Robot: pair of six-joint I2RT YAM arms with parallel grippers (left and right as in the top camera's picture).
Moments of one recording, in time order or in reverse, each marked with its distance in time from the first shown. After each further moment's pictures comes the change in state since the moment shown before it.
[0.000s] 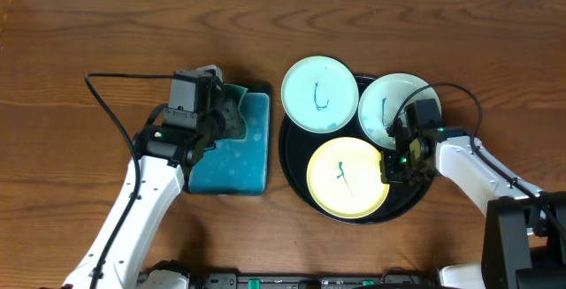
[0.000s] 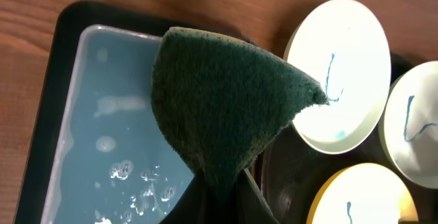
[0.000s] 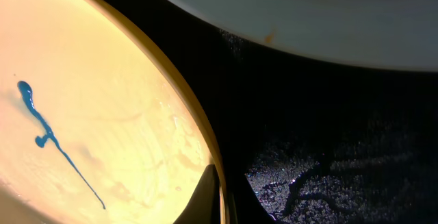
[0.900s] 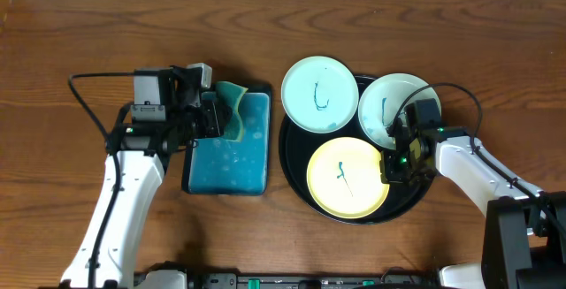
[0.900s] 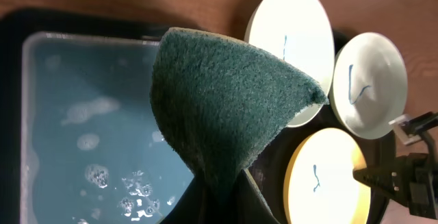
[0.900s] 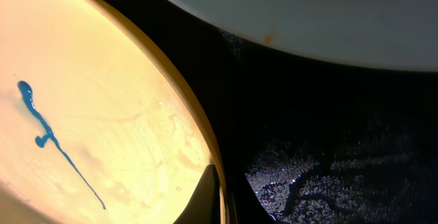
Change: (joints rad) left arm 0.195 0.025 0.000 -0.009 0.363 0.218; right arm 0.000 0.000 0.000 0.001 0.000 0.000
